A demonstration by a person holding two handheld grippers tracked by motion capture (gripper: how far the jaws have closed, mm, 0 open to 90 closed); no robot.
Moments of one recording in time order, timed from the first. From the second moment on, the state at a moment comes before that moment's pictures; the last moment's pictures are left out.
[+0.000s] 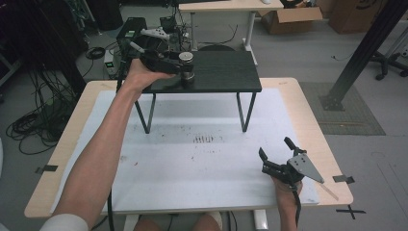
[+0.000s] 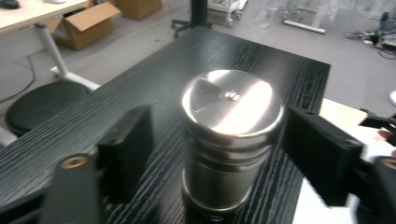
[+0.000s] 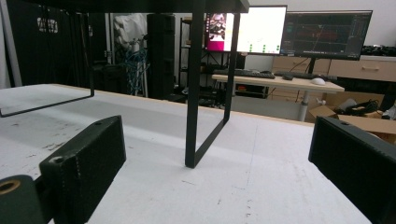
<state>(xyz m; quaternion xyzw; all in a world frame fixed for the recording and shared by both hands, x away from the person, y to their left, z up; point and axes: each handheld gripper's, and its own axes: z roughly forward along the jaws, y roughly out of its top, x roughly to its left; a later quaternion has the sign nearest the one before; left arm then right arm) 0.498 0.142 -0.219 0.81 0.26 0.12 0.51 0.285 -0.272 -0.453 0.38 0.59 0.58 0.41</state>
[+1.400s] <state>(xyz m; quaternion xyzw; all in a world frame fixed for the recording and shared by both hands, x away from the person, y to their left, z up) 0.460 0.159 -0.209 0.80 0.26 0.15 0.51 0.284 -0.271 -0.453 0.37 0.59 0.58 0.41</state>
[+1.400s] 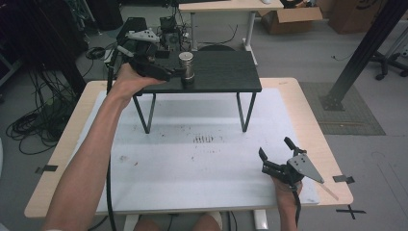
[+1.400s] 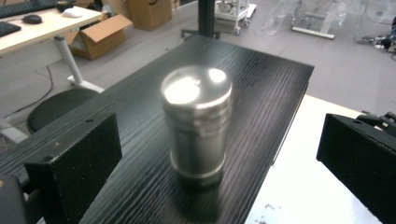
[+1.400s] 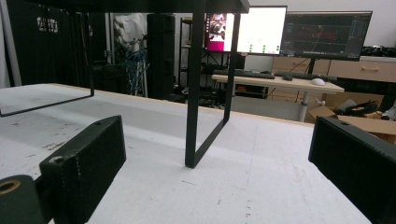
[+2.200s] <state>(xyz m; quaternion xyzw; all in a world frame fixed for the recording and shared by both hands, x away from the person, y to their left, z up) 0.416 0.201 -0.223 0.80 0.26 0.17 0.52 0.284 -0.271 -0.453 0.37 0.60 0.58 0.41</state>
